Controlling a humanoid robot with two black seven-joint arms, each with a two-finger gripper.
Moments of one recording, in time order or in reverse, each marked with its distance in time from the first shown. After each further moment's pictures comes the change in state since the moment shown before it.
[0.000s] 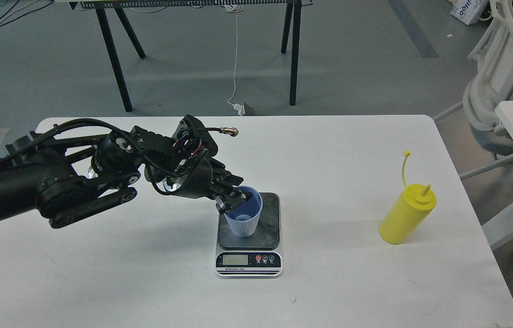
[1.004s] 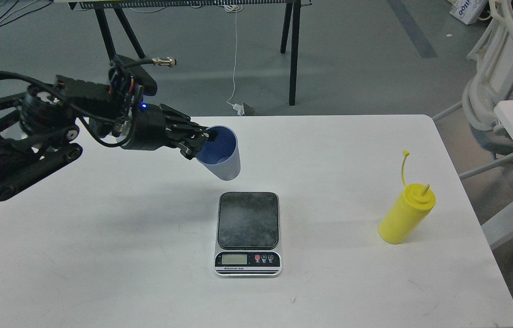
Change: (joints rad) left arm -0.010 0.115 -0.096 0.001 0.100 -0.007 -0.068; right arm 0.008 -0.014 0.007 -0.003 -0.051 0.000 0.003
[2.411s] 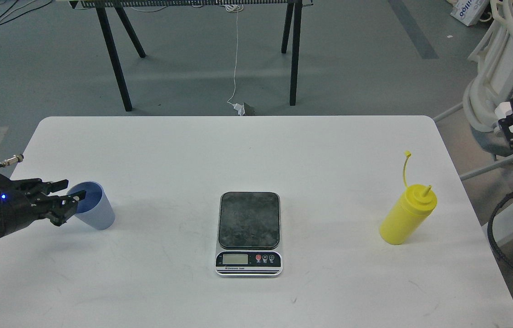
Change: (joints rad) left arm 0.606 0.362 -0.147 0.276 -0.017 0.580 -0.024; right arm 0.143 0.062 -0.138 0.006 -0.002 0.000 -0.006
